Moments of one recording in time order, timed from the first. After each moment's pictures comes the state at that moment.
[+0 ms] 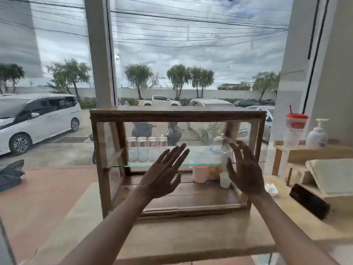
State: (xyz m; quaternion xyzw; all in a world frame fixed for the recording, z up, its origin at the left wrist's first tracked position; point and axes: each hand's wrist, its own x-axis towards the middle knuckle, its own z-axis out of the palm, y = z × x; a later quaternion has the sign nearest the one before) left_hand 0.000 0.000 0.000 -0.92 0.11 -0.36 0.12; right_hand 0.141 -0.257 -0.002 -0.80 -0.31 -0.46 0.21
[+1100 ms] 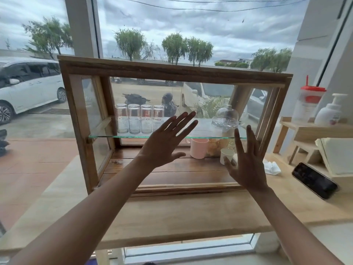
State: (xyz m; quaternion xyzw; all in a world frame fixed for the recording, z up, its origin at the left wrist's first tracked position) left_hand 0.058 0.020 -0.022 -0.89 0.08 -0.37 0.26; right_hand 0.173 -0.248 -0.077 -0.86 -0.28 -0.40 0.15
